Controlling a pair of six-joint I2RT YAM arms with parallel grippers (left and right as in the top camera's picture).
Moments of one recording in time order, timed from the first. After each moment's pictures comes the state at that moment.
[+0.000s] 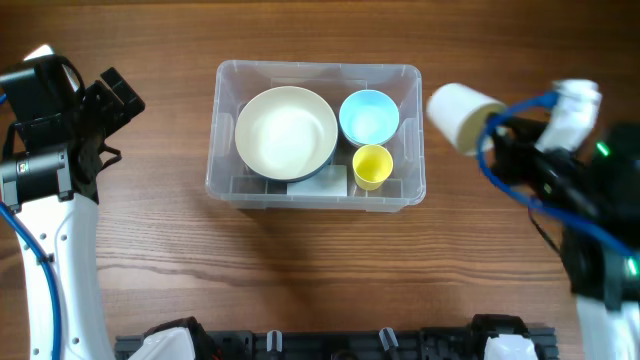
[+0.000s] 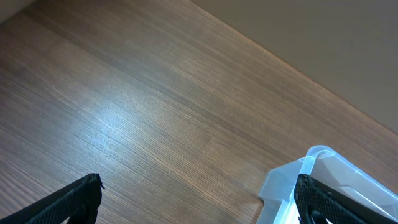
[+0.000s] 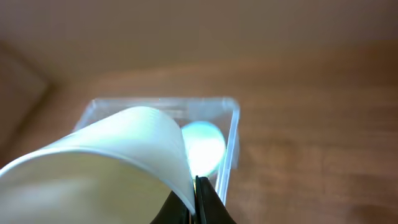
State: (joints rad) left arm 0.24 1.30 1.33 -0.76 -0.08 -0.36; right arm -0.04 0.96 1.18 -0.76 -0.38 0.14
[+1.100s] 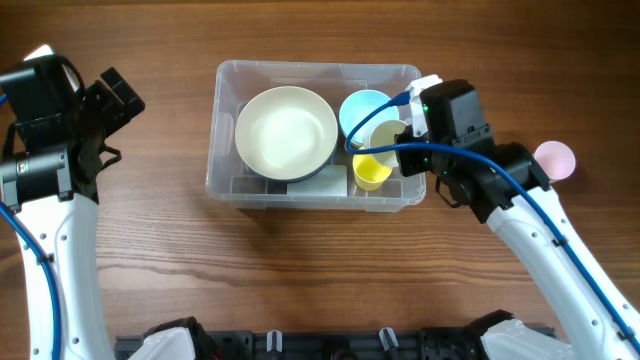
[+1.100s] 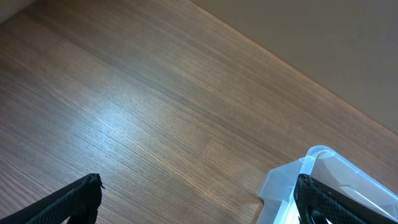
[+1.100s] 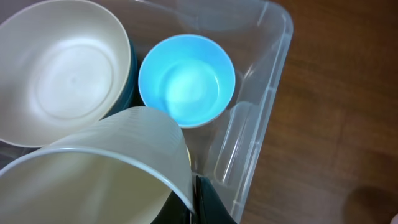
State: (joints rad) left arm 0.24 1.30 1.33 -0.76 -0.08 -0.36; right arm 0.41 1.32 1.18 -0.77 0.08 0.09
